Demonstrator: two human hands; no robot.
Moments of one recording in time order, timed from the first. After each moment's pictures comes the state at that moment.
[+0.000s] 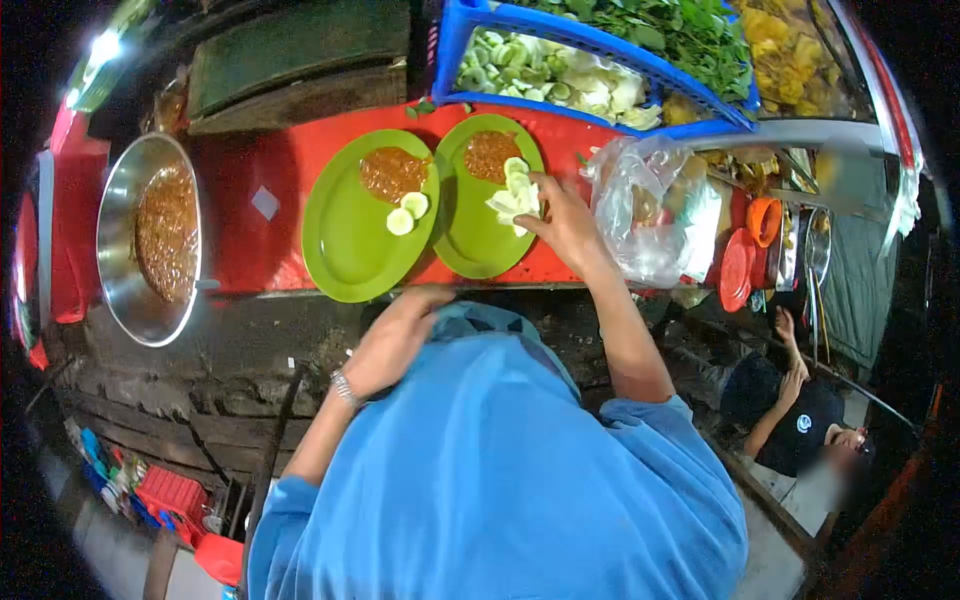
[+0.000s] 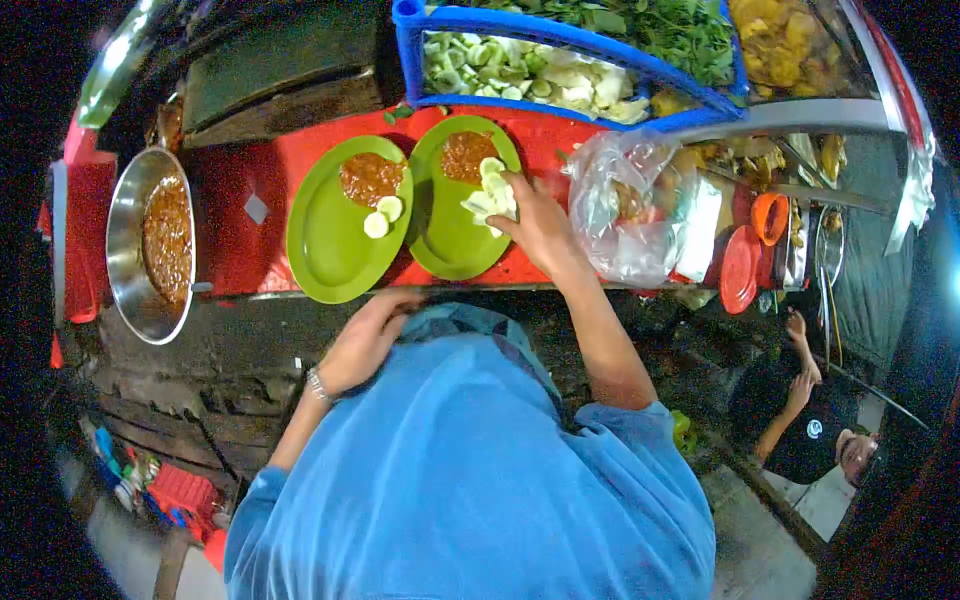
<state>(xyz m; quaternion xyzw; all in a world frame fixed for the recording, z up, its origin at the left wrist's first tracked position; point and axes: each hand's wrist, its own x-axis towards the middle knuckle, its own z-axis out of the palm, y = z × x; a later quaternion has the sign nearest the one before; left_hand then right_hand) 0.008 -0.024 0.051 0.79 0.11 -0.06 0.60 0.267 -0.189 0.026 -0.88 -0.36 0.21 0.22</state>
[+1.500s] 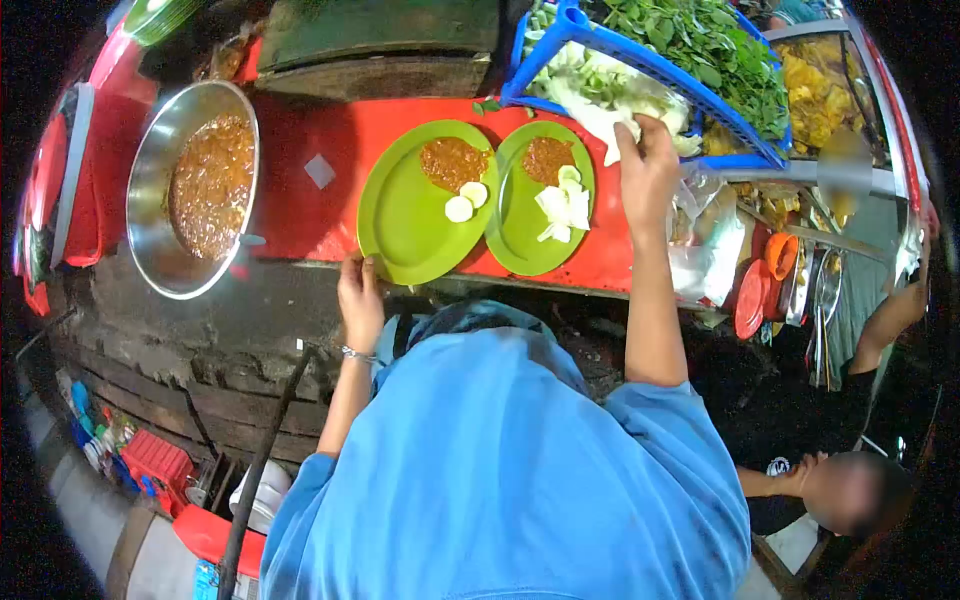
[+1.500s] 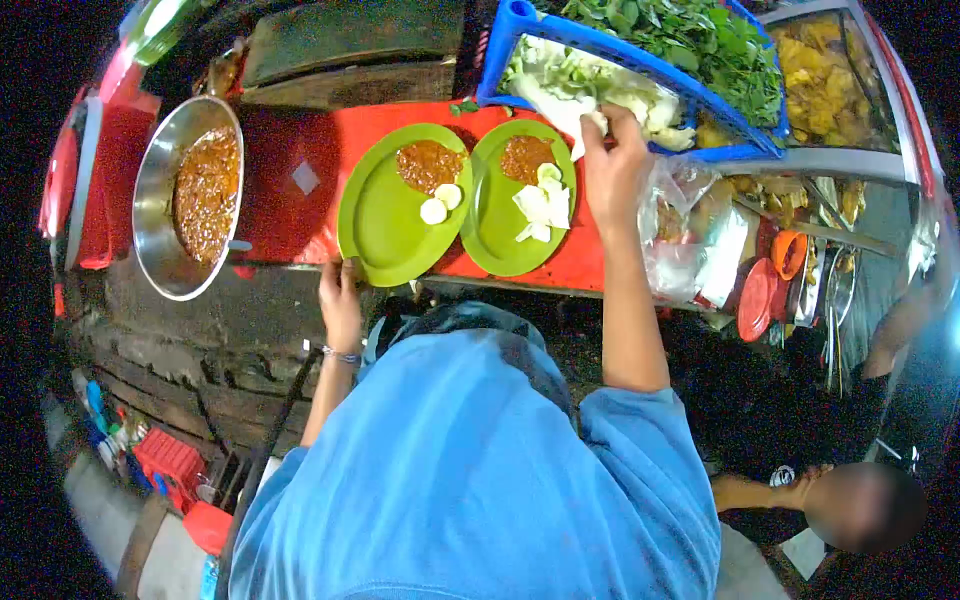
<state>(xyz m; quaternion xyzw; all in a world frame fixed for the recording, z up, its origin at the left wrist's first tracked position) -0.052 0.015 -0.026 0.62 0.49 0.22 0.58 0.285 -0.113 0.096 -0.87 -0.26 -0.03 0.41</state>
